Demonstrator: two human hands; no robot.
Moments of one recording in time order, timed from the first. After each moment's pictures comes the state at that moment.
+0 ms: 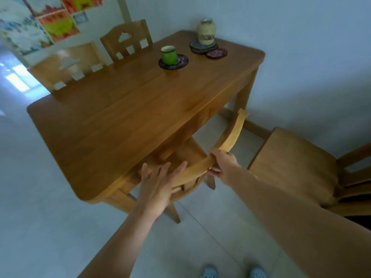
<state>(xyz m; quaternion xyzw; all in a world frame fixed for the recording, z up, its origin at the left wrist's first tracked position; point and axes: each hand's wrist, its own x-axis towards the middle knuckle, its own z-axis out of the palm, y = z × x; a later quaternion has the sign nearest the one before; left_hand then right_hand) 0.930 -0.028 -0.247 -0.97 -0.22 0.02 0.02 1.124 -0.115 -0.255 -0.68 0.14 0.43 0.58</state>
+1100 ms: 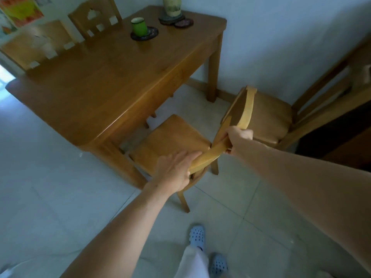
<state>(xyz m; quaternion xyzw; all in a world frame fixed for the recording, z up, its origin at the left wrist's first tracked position) 0.835 -0.213 -0.254 -0.99 -0.11 0.00 -0.04 1.015 -0.324 -0.250 -0.73 0.23 0.27 0.58</state>
